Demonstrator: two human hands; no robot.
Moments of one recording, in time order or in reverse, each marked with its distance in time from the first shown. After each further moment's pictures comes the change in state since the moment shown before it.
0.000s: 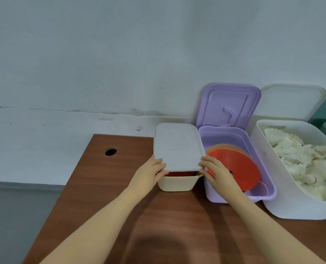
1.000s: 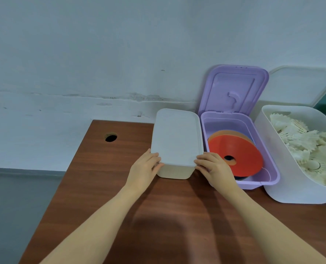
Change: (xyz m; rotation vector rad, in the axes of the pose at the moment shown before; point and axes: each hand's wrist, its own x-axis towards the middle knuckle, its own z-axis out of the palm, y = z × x) left_hand -0.028 -0.027 0.019 0.147 0.226 0.073; right_hand -0.017 -0.010 0.026 -0.144 0.069 -0.071
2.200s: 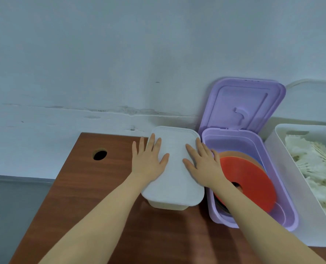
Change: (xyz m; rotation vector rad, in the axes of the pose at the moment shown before) left_hand 0.133 -0.016 0.041 0.415 -0.393 -0.288; right_hand 0.109 0.038 0.034 -0.220 -0.433 0.278
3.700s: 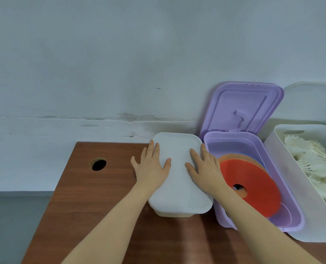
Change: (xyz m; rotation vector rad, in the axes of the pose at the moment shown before) left_hand 0.005 -0.005 -0.002 -0.195 -0.010 -0.061; right_hand 0.004 -0.024 -0.001 0.063 0.021 0.134
